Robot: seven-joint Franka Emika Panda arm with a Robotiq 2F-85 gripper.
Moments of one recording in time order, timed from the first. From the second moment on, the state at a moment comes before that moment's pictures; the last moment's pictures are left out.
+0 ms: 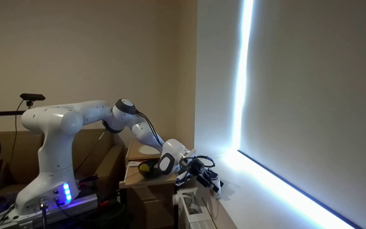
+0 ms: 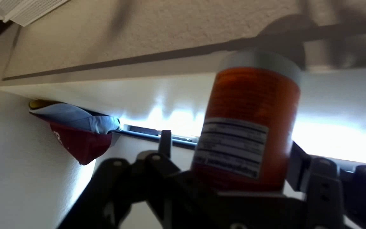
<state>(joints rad) 0.35 1.48 -0.94 -1.90 1.31 3.33 0.11</state>
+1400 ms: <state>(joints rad) 0.49 1.48 -1.13 -2.04 0.58 3.08 1.08</state>
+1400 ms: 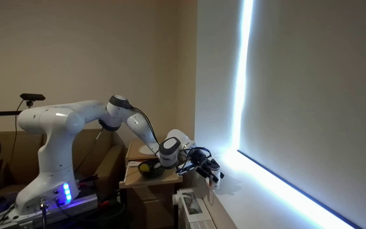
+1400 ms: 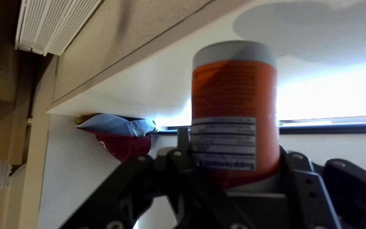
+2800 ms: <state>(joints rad) 0.43 1.48 -1.16 -1.82 0.22 2.73 1.56</state>
